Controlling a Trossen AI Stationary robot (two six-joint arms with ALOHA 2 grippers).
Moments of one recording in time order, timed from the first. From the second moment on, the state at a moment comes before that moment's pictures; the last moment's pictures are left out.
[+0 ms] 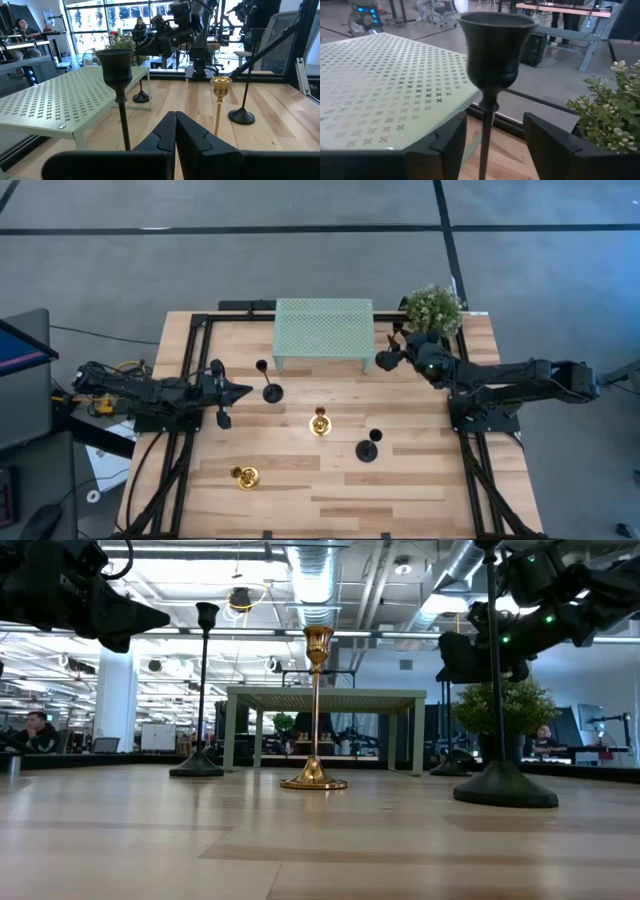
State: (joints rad) left arm -0.28 0.01 0.06 0.09 -0.47 0.07; right arm -0.31 1.05 0.30 0.47 0.70 0.16
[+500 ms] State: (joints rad) left arm -0.28 0.01 0.06 0.09 -0.47 0.07; right arm -0.36 1.07 0.30 0.47 0.71 0.15
